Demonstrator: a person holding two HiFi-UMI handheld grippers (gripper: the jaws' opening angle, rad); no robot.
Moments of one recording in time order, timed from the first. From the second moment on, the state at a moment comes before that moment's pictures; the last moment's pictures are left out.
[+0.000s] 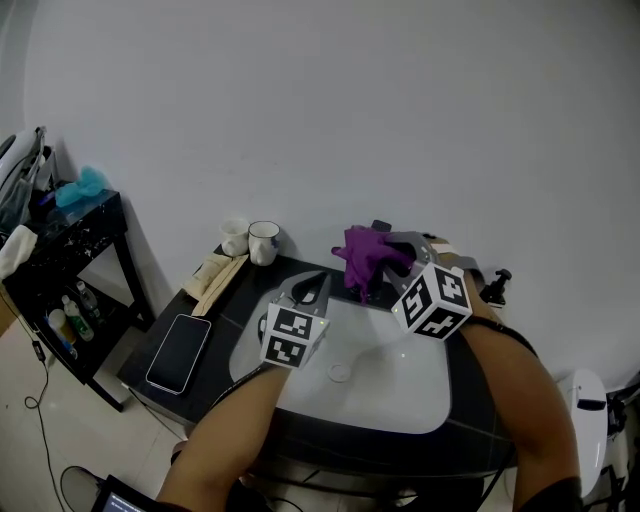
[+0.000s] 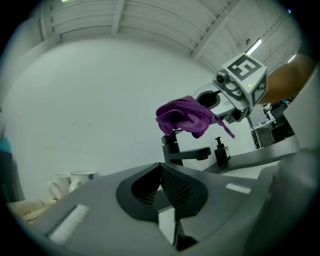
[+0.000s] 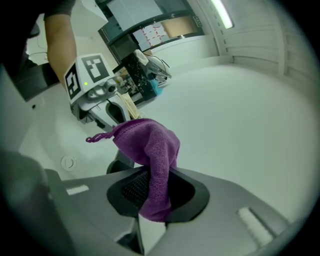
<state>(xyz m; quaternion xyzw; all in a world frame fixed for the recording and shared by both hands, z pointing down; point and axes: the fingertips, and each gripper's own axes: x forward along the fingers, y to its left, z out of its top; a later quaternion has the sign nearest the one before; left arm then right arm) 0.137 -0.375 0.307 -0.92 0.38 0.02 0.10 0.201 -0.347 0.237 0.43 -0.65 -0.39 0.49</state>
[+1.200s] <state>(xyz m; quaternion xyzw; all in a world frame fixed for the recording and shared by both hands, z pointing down) 0.147 -0.386 0.310 -0.92 0.37 0.02 0.09 0.244 -0.392 0.282 0.44 -0.65 -0.34 0.53</state>
